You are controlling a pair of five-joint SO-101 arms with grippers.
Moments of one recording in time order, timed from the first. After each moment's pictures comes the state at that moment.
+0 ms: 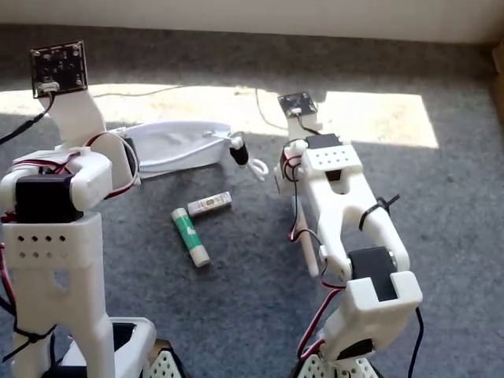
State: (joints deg) left arm -6.5 -33.6 8.1 84.4 16.5; right arm -13.5 10.1 13.6 59.4 7.4
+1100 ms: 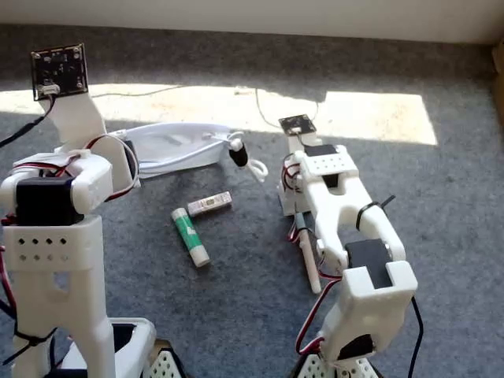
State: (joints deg) left arm -6.5 -33.7 9.3 84.1 16.1; right arm -14.6 14.1 17.4 59.4 7.9
